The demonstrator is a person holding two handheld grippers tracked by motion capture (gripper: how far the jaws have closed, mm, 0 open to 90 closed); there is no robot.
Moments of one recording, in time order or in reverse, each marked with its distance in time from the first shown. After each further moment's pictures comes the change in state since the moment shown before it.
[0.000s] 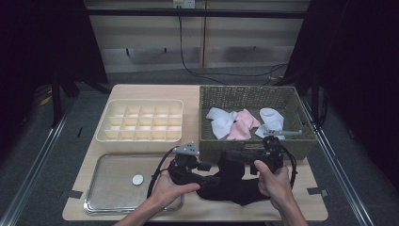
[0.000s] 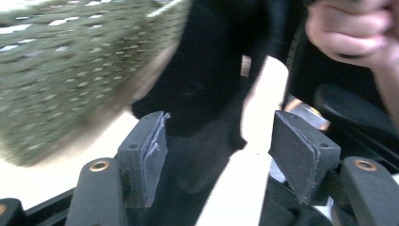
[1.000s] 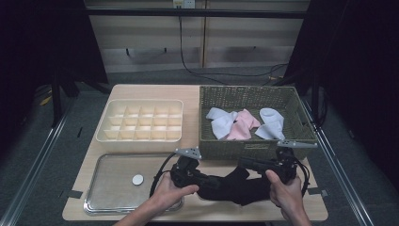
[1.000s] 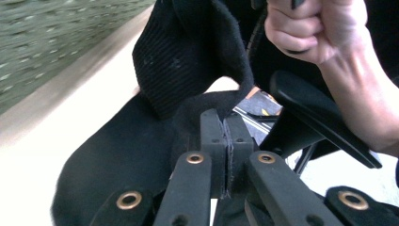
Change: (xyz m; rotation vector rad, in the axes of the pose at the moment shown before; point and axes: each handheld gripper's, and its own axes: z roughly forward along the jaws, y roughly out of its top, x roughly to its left) left arm -0.003 -0.004 0.002 0.059 -0.193 -0.031; right arm -0.010 -0.027 -0.028 -0.044 -0.127 0.008
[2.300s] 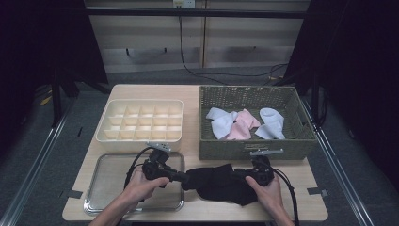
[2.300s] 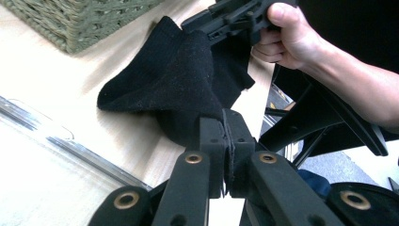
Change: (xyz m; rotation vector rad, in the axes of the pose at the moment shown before) left arm 0.046 -0.034 -0.054 0.049 0.043 -0.142; right arm -0.063 -0.047 0.069 0.246 -0.226 0.018
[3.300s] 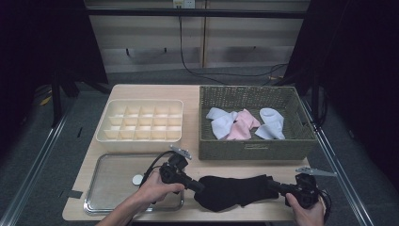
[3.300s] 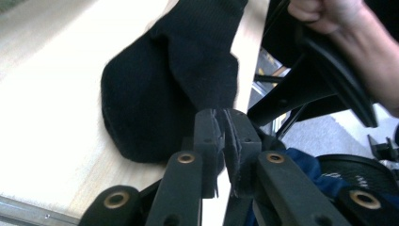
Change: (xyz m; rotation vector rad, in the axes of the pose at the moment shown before) left arm -0.012 0.013 0.045 0.164 -0.064 0.023; right arm -0.018 -0.058 -0.104 -0.159 -0.098 0.085
